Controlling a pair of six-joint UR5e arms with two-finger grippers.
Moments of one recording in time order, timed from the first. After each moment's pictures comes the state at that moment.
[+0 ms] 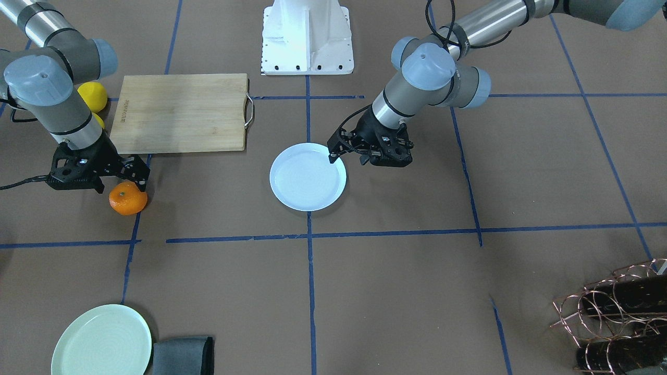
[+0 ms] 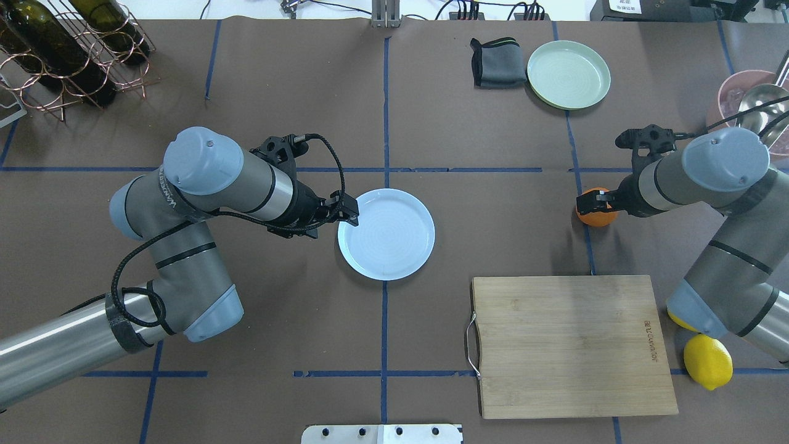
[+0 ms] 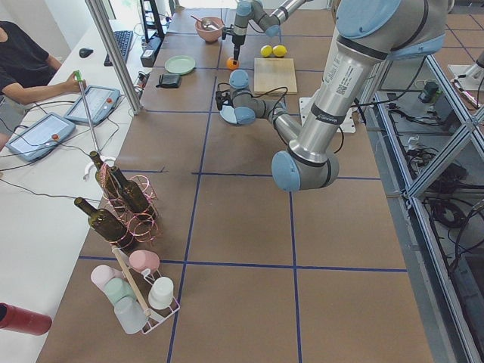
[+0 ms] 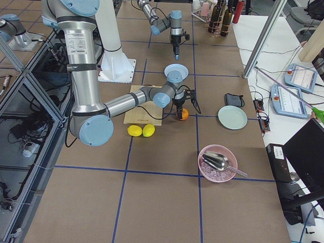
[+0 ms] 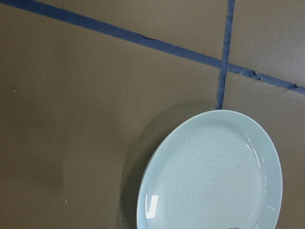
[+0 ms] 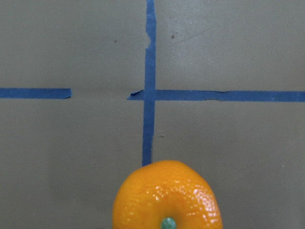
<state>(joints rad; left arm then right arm) -0.58 -2.13 -1.57 -2.19 -2.03 -1.49 0.77 -1.45 1.74 -1.13 1.92 1.01</state>
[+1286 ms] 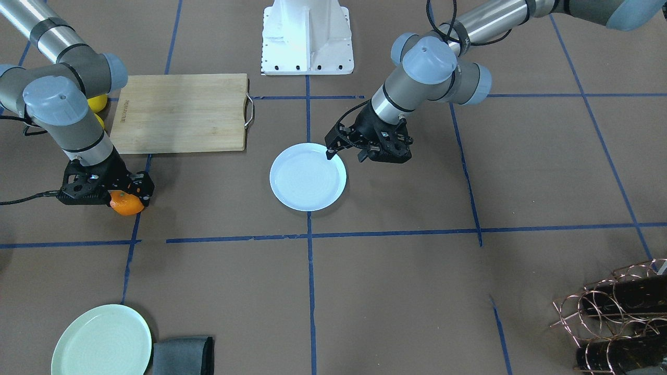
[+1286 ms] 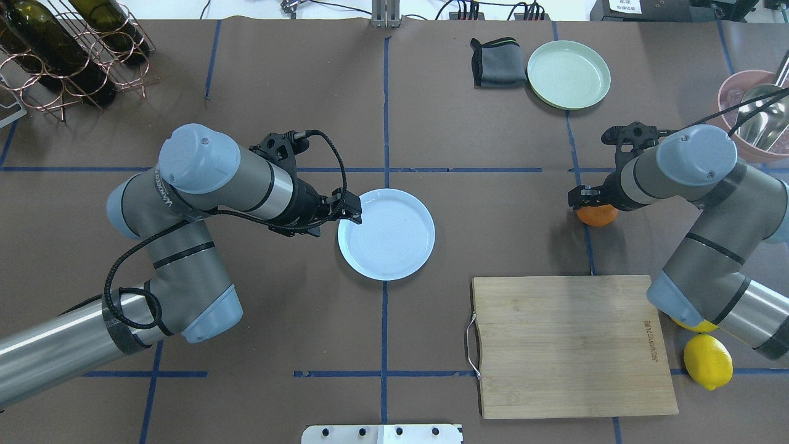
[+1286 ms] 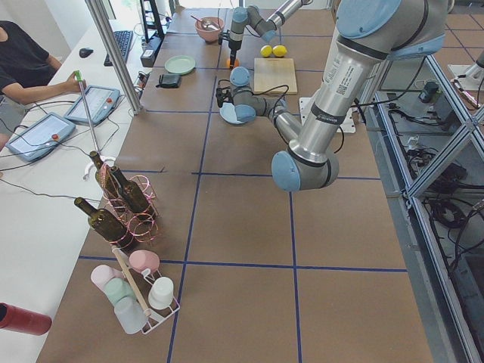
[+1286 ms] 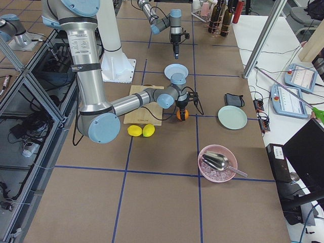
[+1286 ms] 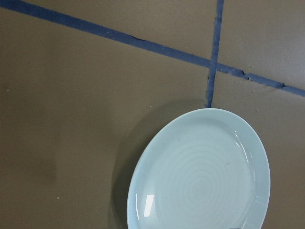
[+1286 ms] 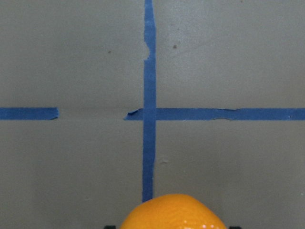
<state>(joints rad) -0.59 -2.13 -1.61 -2.18 -2.03 -1.49 0.77 -1.39 1.67 -1.13 1.89 1.03</state>
